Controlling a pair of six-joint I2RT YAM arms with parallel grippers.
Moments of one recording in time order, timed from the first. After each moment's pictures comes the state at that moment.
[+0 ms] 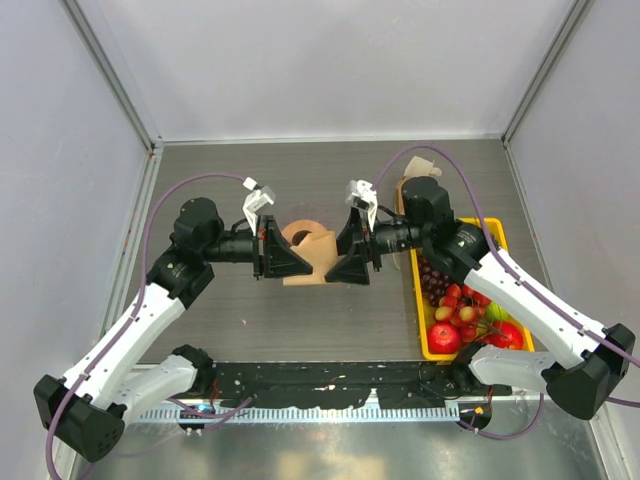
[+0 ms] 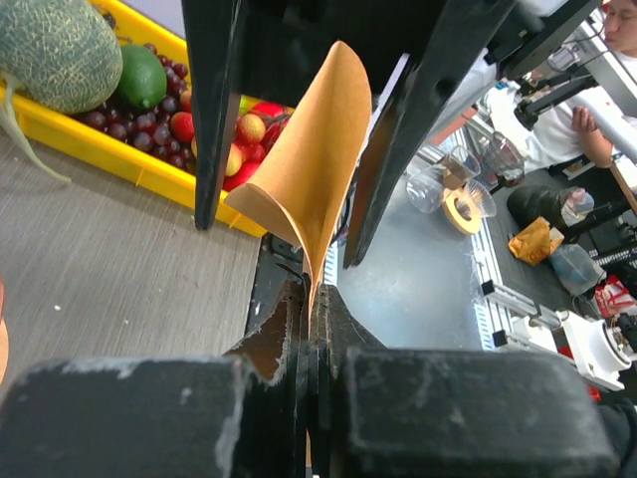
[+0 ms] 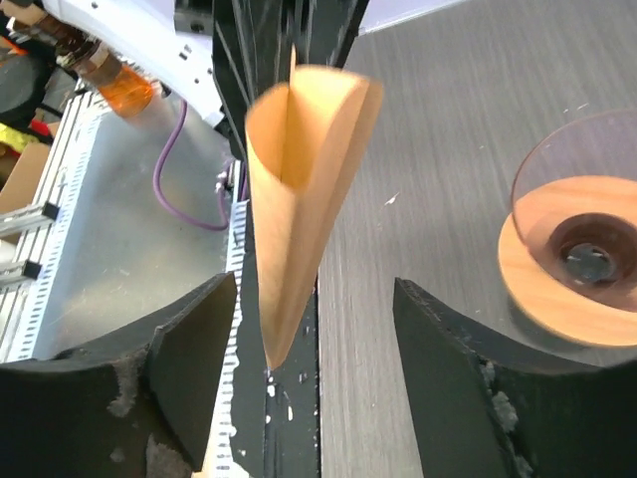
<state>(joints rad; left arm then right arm) -0.50 0.94 0.89 -0.09 1.04 -0.45 0.69 1.15 1.15 -0.32 -0.88 0.04</state>
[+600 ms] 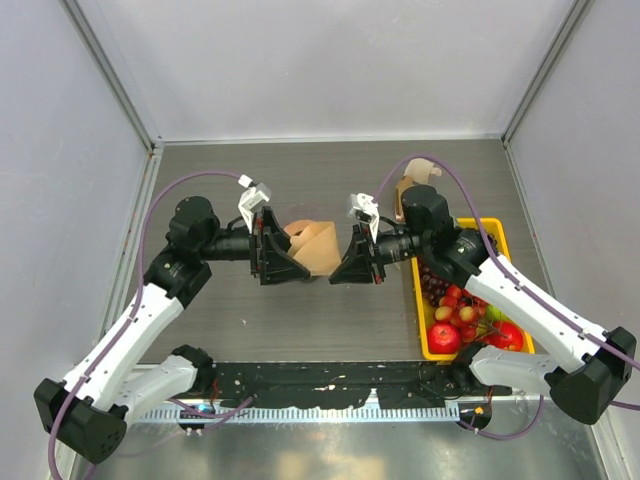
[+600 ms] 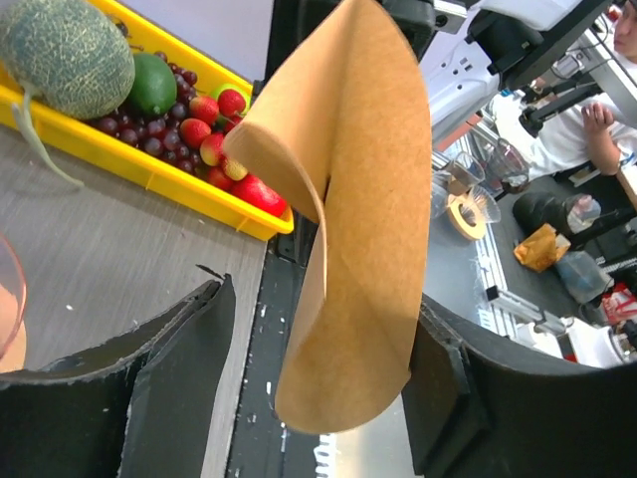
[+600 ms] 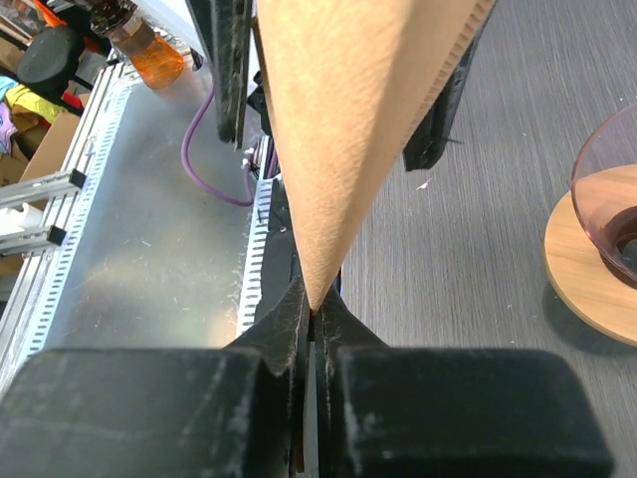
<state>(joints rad) -0.47 0.94 0.90 -0.04 1.06 -0.49 0.69 1.12 1.06 -0.32 -0.97 0.02</state>
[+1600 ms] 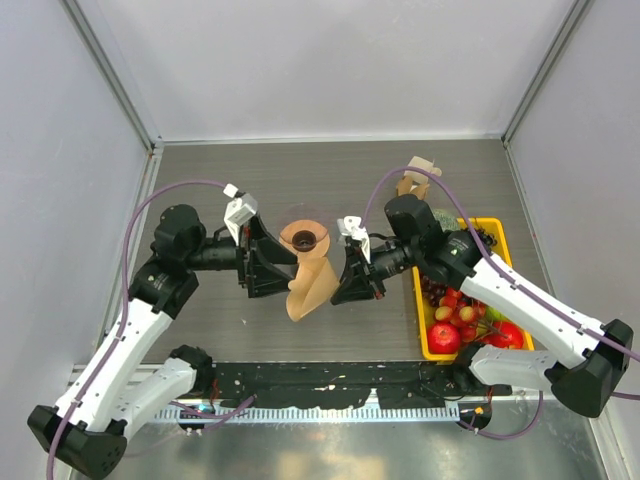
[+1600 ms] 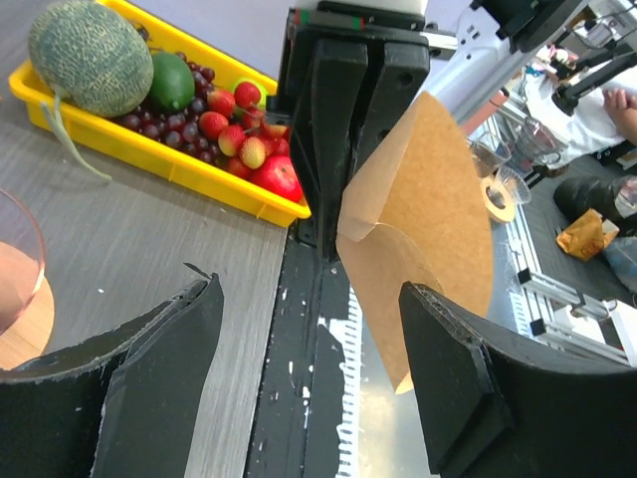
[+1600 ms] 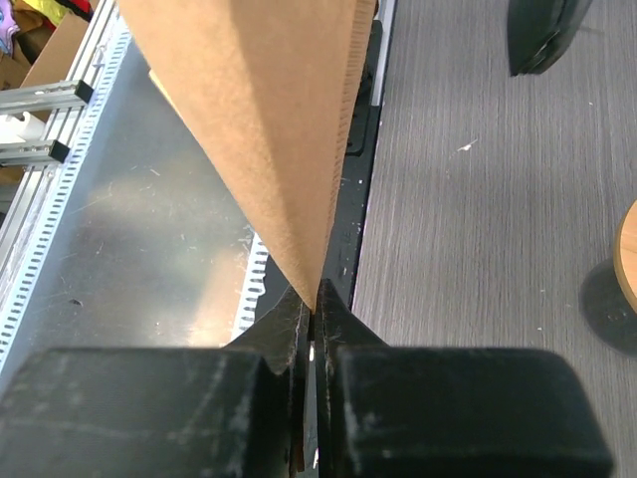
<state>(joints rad) -0.40 0.83 0.89 -0.20 1.09 -0.35 0.78 1.14 1.09 -0.53 -0.99 -0.21</state>
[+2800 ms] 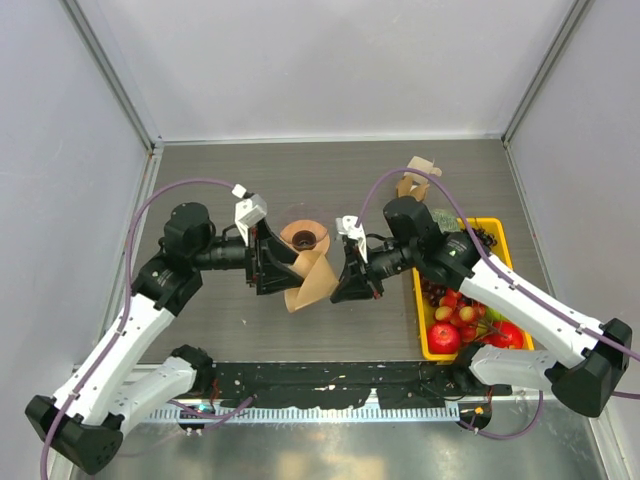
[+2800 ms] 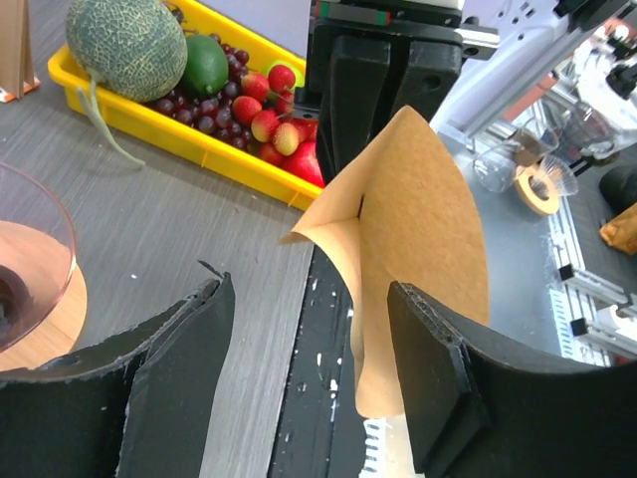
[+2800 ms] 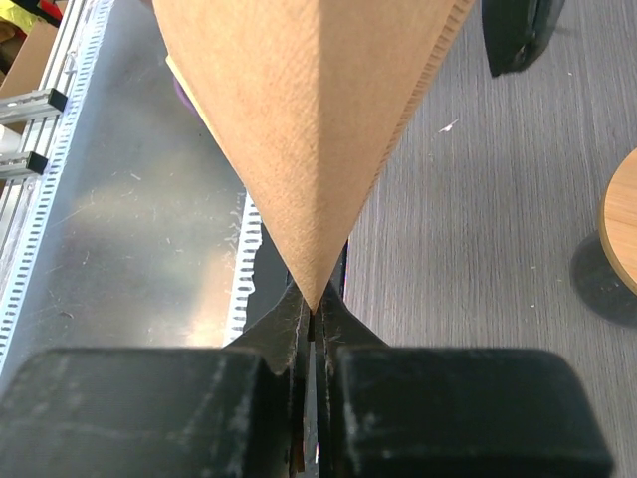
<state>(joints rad) -0.46 0.86 0.92 -0.28 0.99 -0.25 0.78 1.15 1.08 -0.52 -0.91 -0.17</state>
